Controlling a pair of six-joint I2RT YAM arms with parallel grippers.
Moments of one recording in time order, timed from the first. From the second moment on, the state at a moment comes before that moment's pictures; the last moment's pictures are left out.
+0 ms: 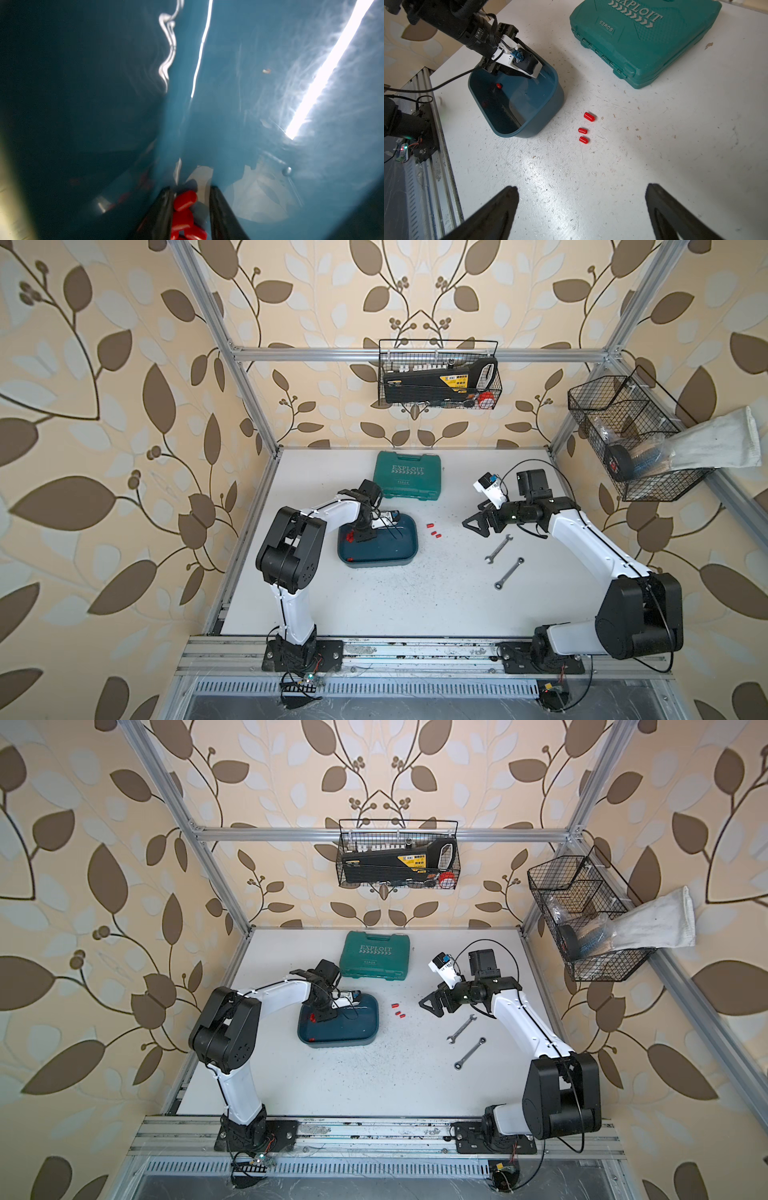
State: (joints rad) left arm -0.44 1.87 1.20 -0.64 -0.04 0.91; right arm 0.09 1.41 1.05 -0.60 -0.64 -0.37
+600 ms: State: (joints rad) left arm -0.44 1.84 1.18 -0.66 0.04 0.84; right arm 0.09 1.41 1.05 -0.60 -0.64 -0.37
